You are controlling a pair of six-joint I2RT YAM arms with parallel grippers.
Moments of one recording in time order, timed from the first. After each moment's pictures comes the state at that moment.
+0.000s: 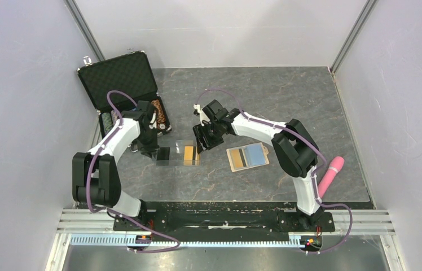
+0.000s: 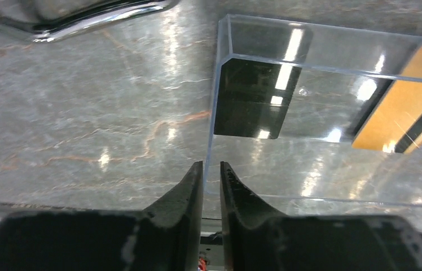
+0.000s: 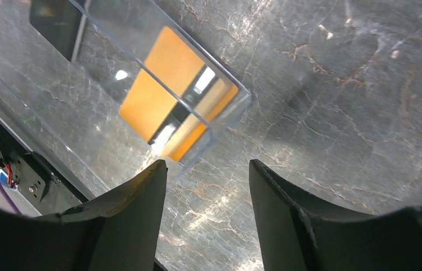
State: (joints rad) left arm -0.13 1.50 1.04 -0.95 -0.08 -0.23; right arm 0.77 2.06 1.52 -0.49 -0.35 0.29
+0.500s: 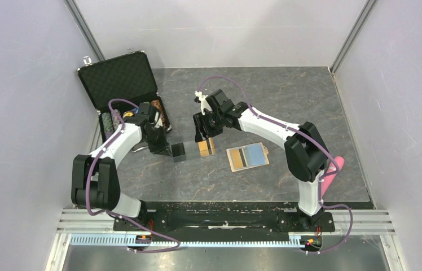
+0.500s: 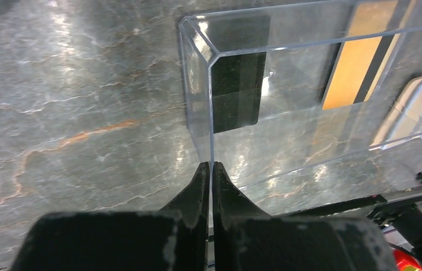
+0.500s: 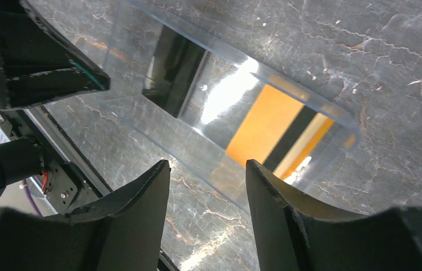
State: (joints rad) left arm -0.14 1.47 0.96 -0.77 0.24 -0.40; right arm 0.75 1.96 1.56 -0.48 -0.33 0.29
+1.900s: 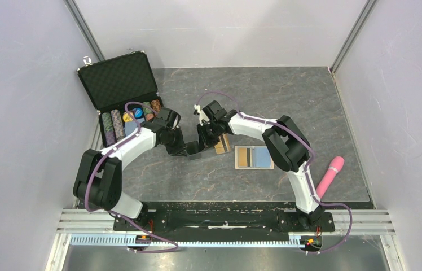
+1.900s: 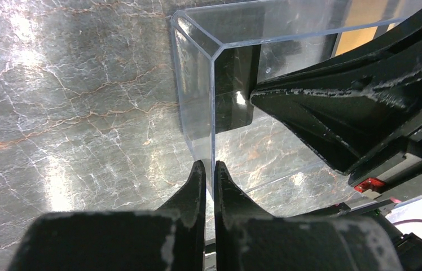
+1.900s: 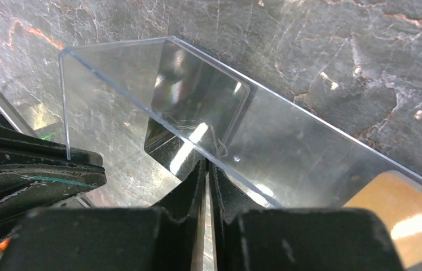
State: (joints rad) left arm -0.37 1.50 0.91 -0.57 0.22 -0.68; right arm 0.75 2.18 1.56 -0.40 -0.44 0.35
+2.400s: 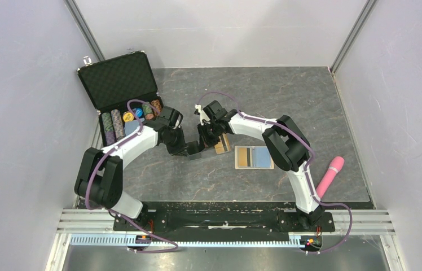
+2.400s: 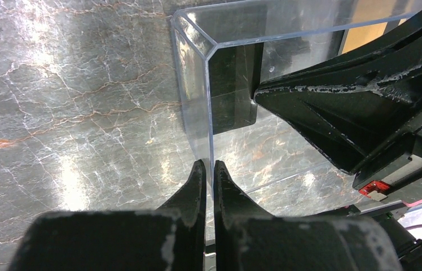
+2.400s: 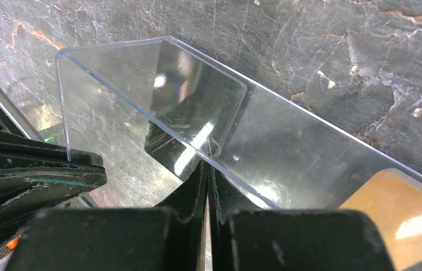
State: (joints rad) left arm -0.39 1.51 0.94 -0.60 0.19 -0.67; right arm 0.74 2.18 1.56 -0.40 -0.46 0.37
